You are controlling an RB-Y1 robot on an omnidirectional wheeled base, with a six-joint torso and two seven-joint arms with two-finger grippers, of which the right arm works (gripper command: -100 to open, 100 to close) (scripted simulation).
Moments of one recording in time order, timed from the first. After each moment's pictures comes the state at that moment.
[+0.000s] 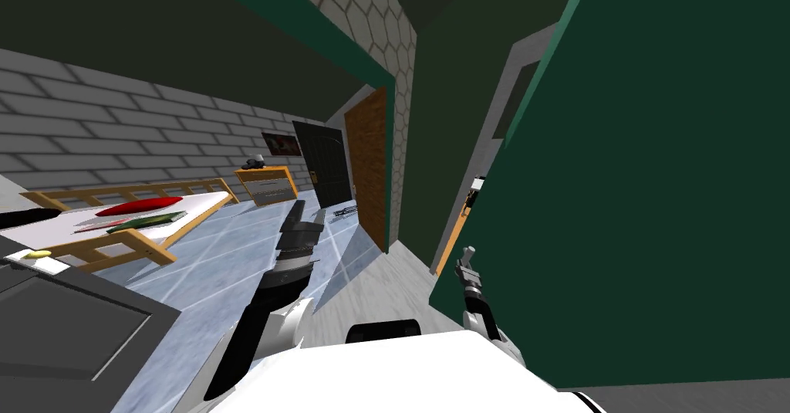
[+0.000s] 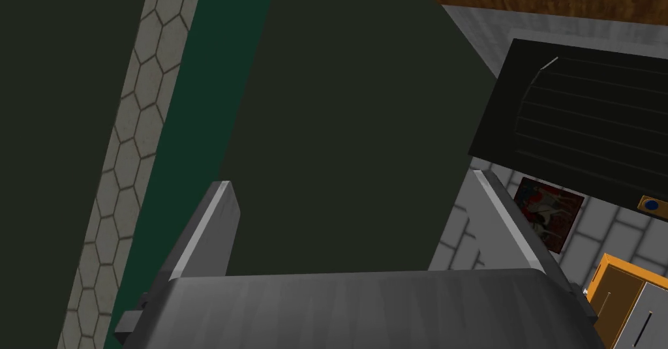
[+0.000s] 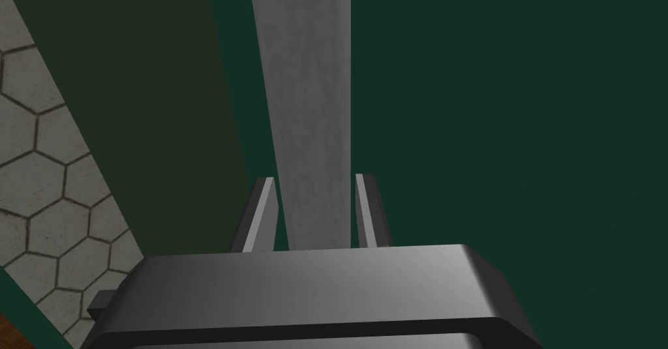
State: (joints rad) arm -0.01 -0.33 -0.07 -0.62 -0.49 -0.85 -1.58
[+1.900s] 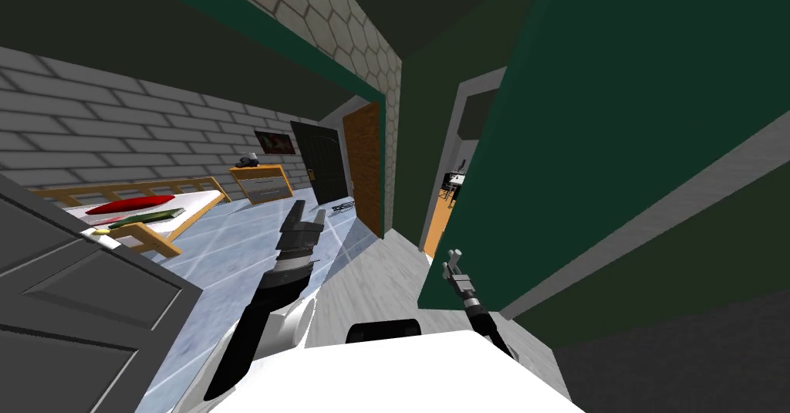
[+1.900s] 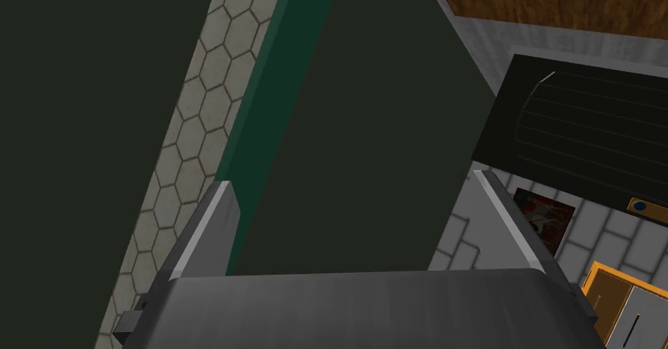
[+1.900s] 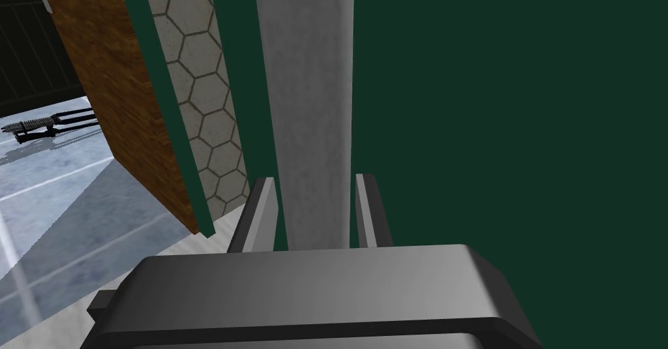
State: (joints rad) arm 0.12 -0.44 0.21 -0.74 -0.31 -0.98 -1.80
